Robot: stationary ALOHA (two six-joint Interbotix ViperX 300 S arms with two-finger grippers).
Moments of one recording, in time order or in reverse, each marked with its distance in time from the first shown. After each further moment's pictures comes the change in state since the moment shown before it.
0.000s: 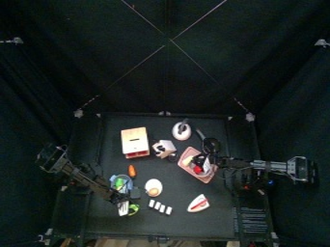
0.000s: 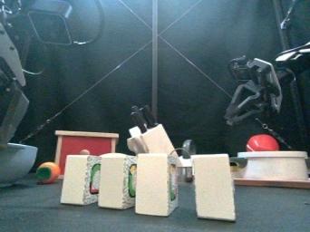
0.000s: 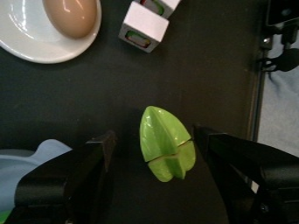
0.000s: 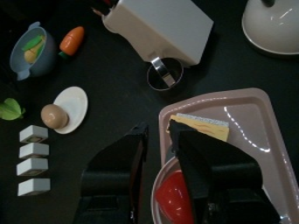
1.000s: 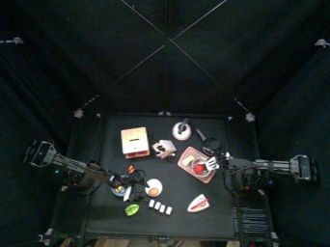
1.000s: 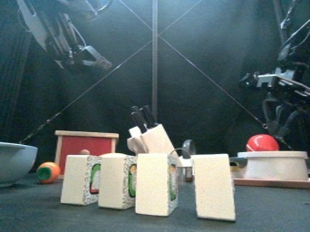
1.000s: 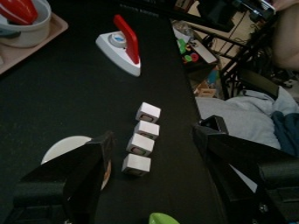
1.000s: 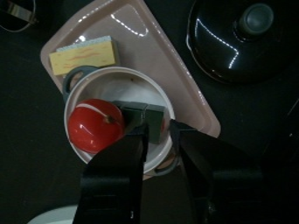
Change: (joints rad) left arm 0.308 -0.178 0.037 0.311 -0.442 -0.002; right arm 0.097 -0.044 -0.121 0.299 0.816 0.006
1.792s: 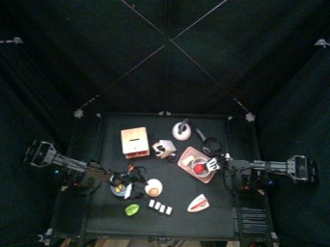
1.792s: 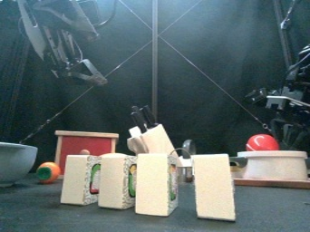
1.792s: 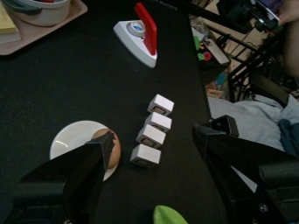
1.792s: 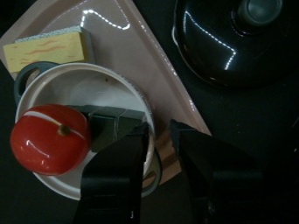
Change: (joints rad) left arm 0.023 0.003 0.017 -0.064 0.035 0.003; right arm -0.089 0.054 0.127 -0.060 -0.193 0.000
